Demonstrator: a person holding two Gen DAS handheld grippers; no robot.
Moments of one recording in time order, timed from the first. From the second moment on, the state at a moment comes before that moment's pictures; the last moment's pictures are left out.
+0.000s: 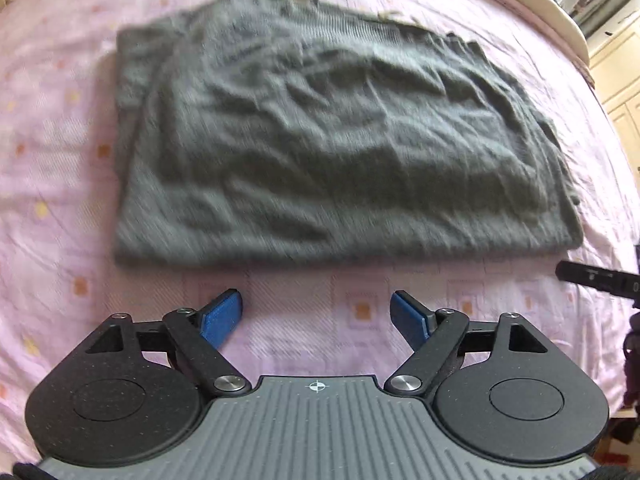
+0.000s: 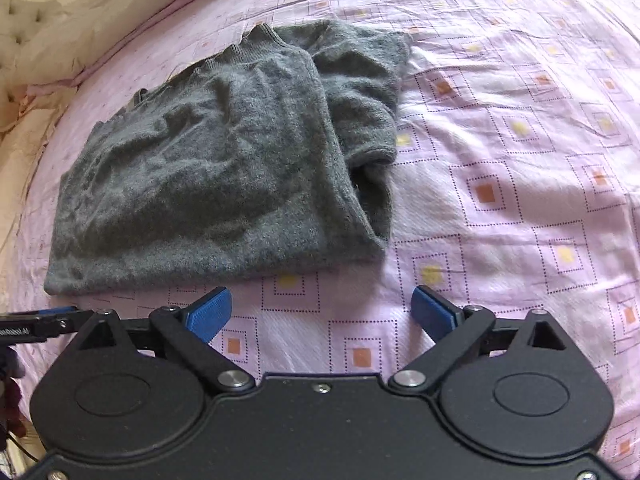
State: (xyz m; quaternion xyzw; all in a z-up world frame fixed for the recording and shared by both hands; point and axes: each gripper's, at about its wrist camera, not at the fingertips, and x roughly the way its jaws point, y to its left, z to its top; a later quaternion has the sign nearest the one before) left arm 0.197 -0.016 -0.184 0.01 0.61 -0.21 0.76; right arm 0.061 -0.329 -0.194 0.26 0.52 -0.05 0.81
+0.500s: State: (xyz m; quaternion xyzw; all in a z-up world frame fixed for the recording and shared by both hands) left arm 0.189 -0.055 -0.195 0.05 0.60 -0.16 0.78; right arm 0.115 -0.396 -0.209 0.40 0.45 0.01 0.80
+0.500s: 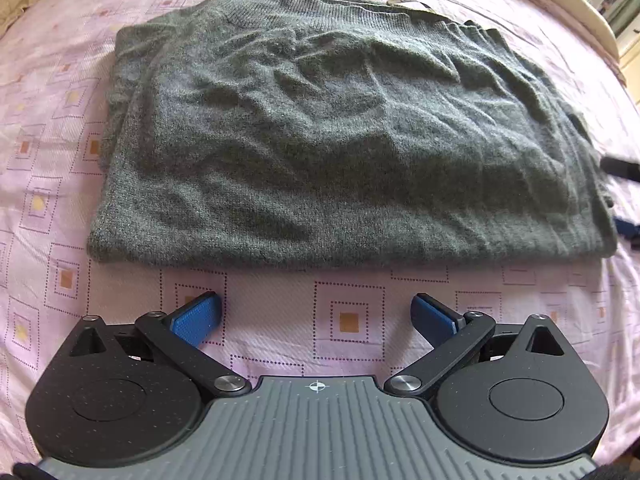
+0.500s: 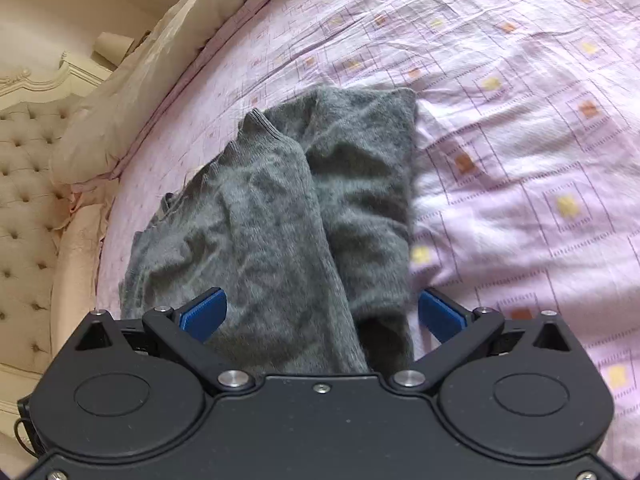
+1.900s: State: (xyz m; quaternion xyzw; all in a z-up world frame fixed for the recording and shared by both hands) left arm 0.331 -0.154 -0.193 0.09 0.61 -0.12 0.78; right arm 0.172 -0.421 -0.231 0.43 0.45 0.16 0.76
